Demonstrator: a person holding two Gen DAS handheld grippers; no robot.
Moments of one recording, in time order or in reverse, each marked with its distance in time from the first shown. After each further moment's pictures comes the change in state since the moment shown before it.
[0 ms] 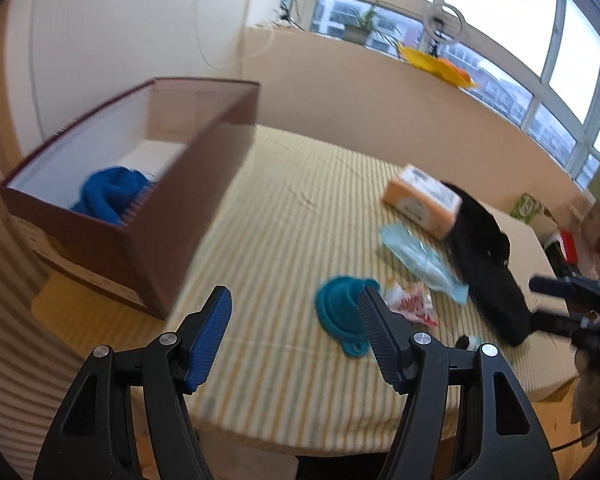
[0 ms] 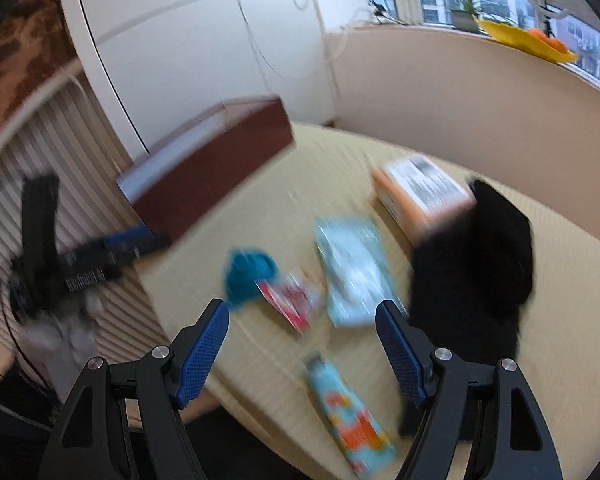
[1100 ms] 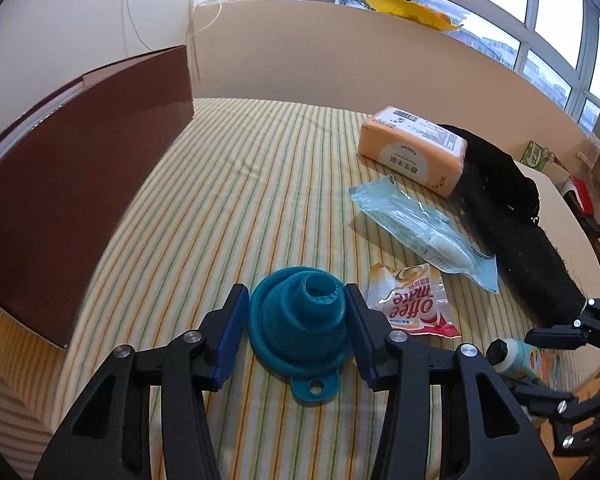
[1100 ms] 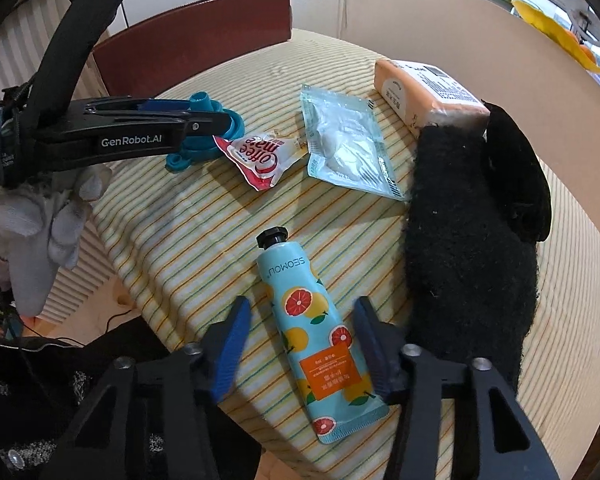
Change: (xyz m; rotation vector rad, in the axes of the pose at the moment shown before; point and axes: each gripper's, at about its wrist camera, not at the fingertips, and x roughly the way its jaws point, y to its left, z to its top) left arm 0.078 -0.049 -0.010 0.141 0.052 0.035; right arm 0.059 0.001 -0.053 -0.178 0.214 -0.130
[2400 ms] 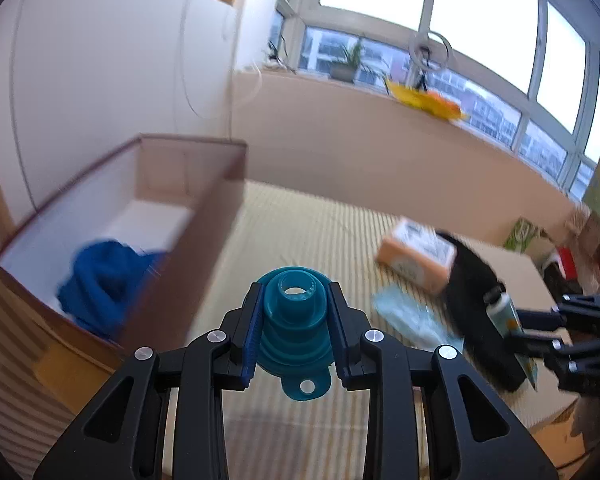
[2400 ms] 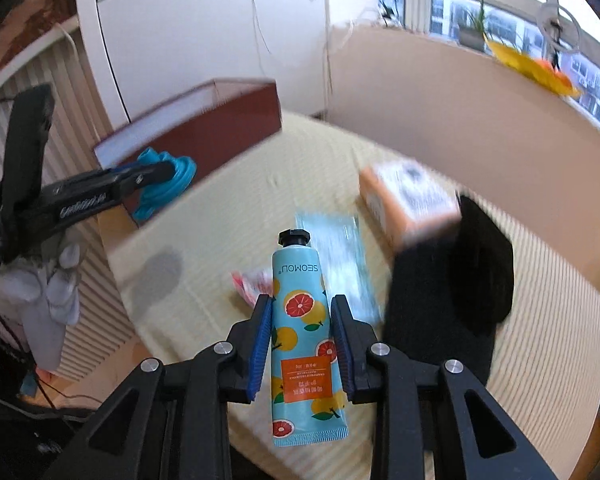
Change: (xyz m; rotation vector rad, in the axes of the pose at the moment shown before) left arm -0.093 0.065 0.044 -0.115 -0.216 -0.025; right arm -0.074 -0.006 0.062 0.079 -0.208 0.025
